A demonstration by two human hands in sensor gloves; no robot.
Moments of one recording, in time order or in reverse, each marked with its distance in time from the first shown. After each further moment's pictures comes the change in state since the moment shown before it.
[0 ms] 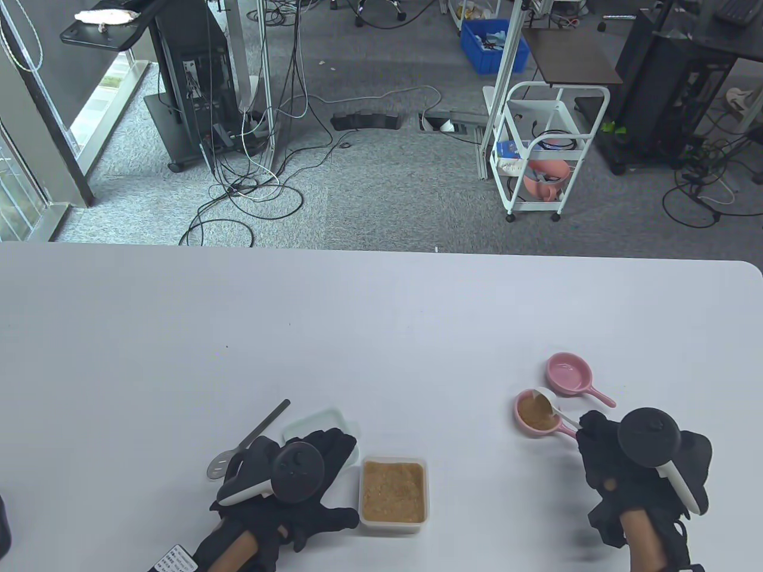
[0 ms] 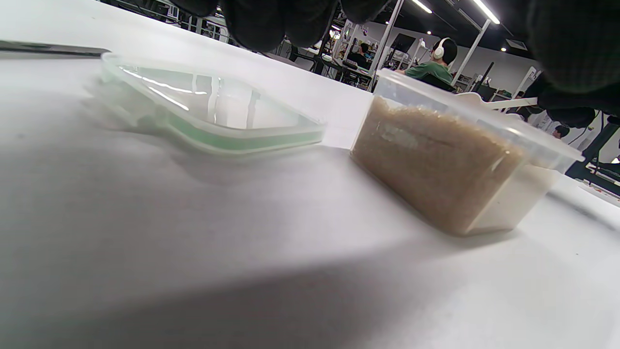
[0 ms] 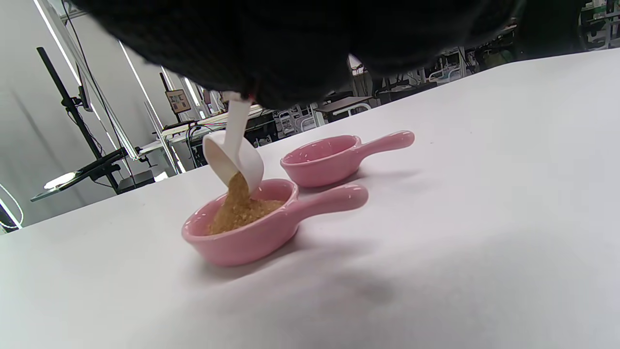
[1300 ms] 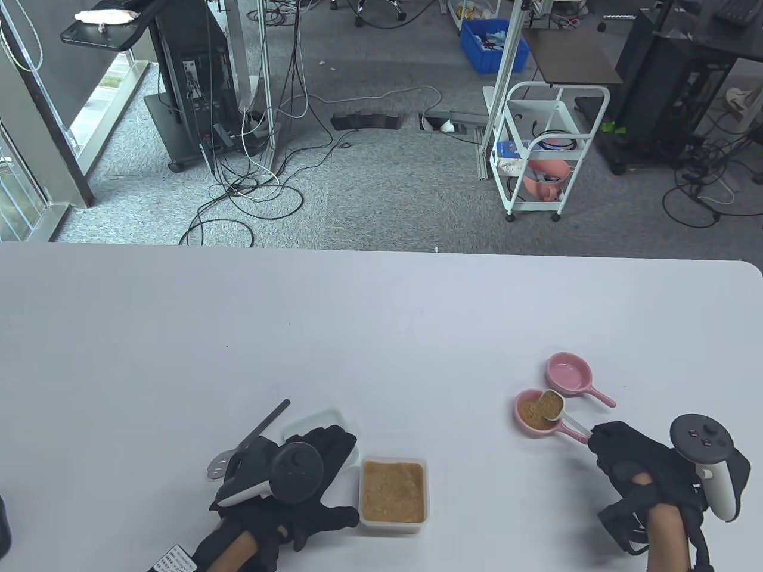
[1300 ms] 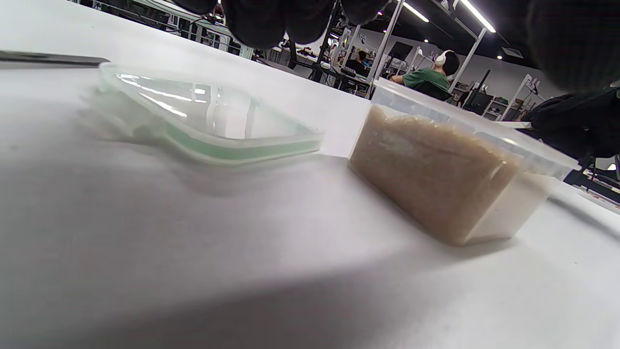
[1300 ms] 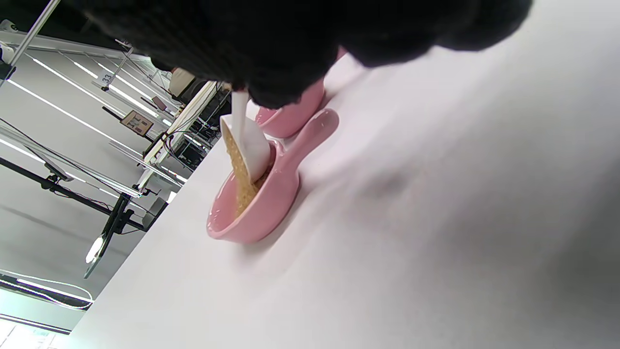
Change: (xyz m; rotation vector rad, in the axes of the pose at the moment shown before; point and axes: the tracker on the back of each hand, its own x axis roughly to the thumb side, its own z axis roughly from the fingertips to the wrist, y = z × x) left_hand 0.002 0.003 0.002 0.023 -0.004 0.003; right_hand -0.068 0.021 -0.012 0.215 0.208 -0.506
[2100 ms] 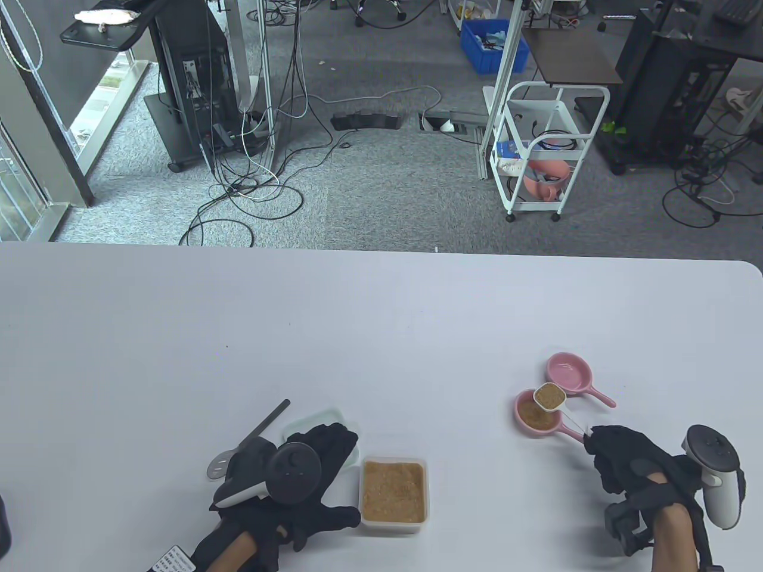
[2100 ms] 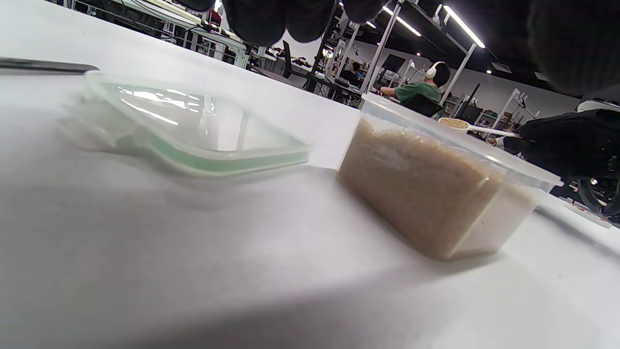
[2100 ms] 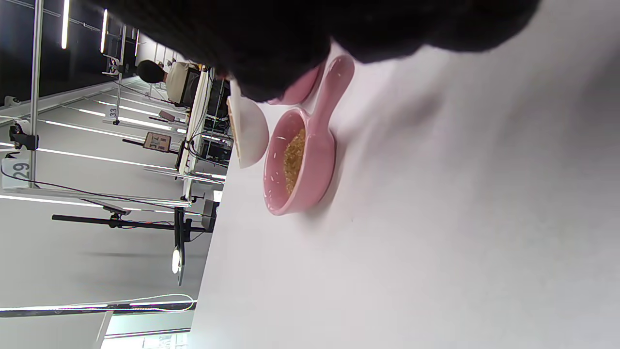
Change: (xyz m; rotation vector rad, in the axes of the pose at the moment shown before) left_hand 0.000 0.001 0.001 0.030 -0.022 0.019; right_hand -0.031 0.009 -0.010 0.168 0.059 -0.381
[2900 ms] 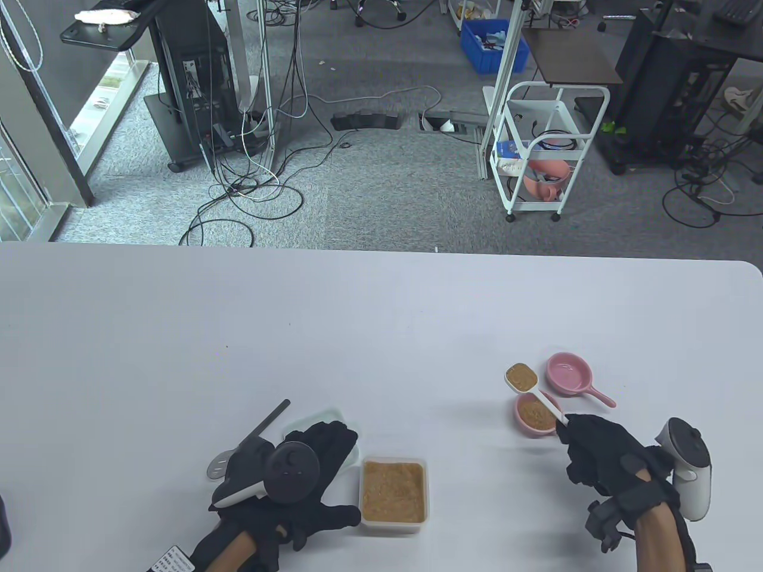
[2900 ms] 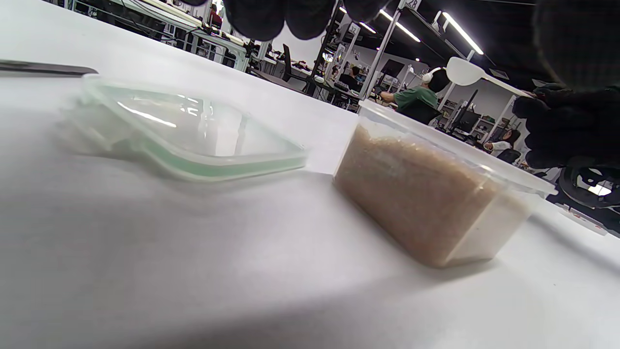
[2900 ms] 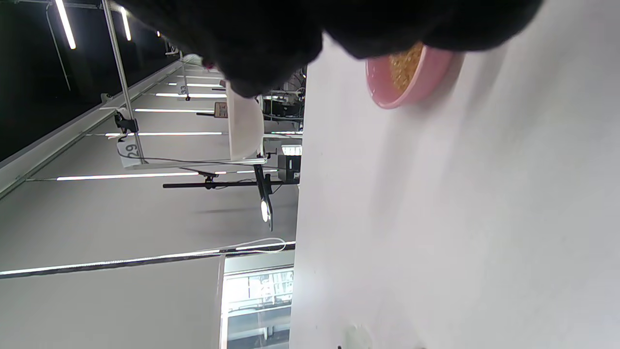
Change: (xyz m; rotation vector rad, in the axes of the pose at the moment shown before) left_hand -0.001 0.001 0.000 0.010 -0.007 0.012; right_hand 0.022 0.037 0.002 0.190 -0.146 -0.230
